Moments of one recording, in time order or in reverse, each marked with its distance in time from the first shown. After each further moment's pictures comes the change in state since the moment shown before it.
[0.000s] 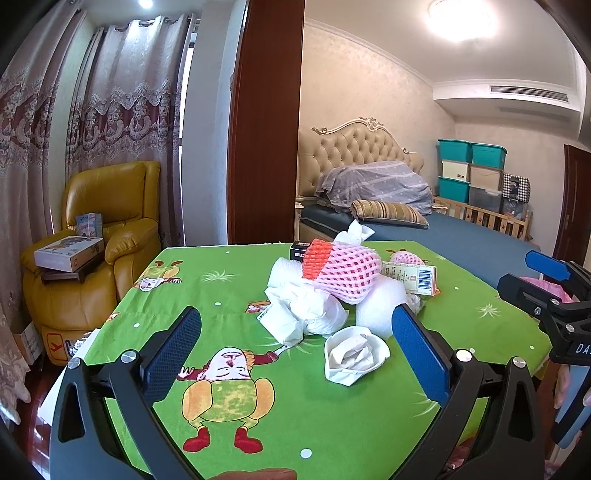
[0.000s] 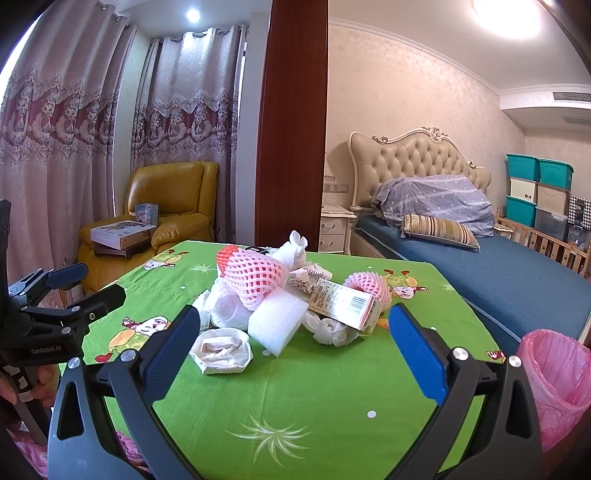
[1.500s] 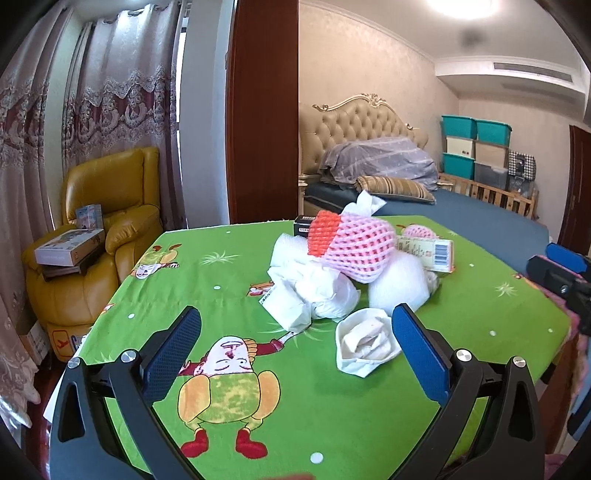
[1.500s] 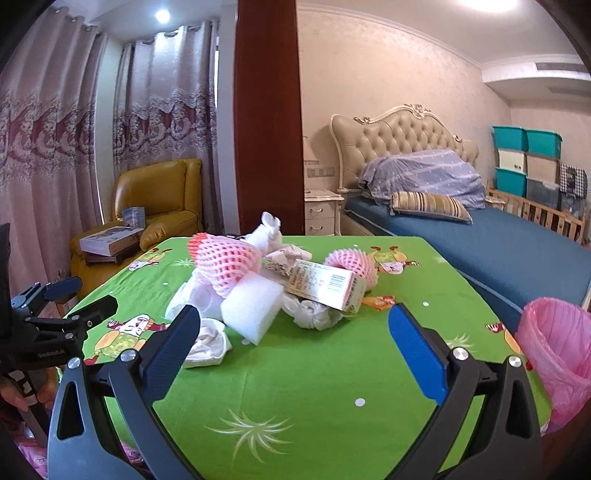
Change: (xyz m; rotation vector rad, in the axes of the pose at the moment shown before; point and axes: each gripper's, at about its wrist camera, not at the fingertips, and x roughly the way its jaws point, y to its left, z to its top) left arm 0.037 0.000 -0.005 0.034 0.099 0.027; right arm 0.022 -0.032 -0.014 0.107 0.055 -0.030
